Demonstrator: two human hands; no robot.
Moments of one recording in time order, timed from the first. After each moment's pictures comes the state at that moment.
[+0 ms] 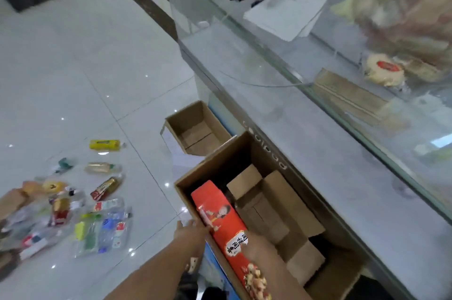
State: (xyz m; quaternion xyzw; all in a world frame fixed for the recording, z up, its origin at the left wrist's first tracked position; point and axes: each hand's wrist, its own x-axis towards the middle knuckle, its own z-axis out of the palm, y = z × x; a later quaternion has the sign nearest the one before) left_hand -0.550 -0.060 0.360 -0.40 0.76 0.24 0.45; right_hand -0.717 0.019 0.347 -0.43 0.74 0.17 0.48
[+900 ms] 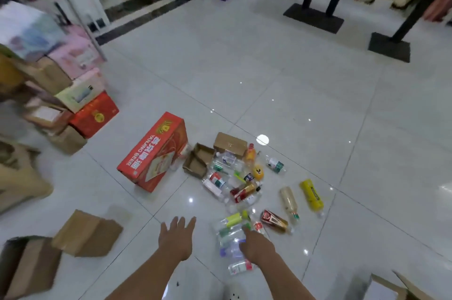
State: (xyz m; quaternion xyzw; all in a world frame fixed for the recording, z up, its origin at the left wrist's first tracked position) left_hand 0.043 -0.007 0.318 -0.88 0.27 0.37 0.14; right_hand -0.068 -0.184 0.293 -0.83 0.30 0.37 0.28
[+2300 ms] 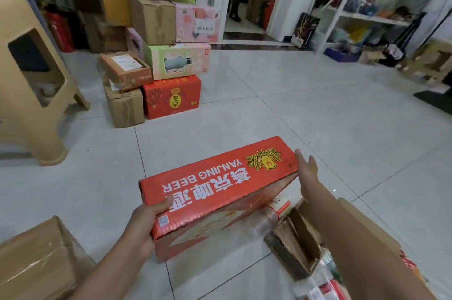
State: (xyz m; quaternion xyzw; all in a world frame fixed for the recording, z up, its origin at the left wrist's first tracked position) left_hand 0.379 0.208 -0.088 -0.50 -0.30 0.16 -0.79; right_hand 0.492 -0.127 -0.079 -0.74 0.34 -0.08 0.57
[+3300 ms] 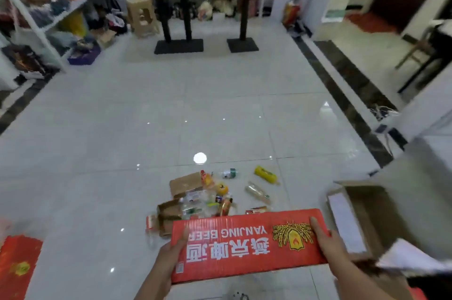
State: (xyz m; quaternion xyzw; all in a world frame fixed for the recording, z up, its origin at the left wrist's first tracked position) left_hand 0.157 0.013 0.502 -0.71 0.05 0.58 -0.40; right_hand -0.167 -0.128 0.466 -0.37 0.80 -0.14 0.46
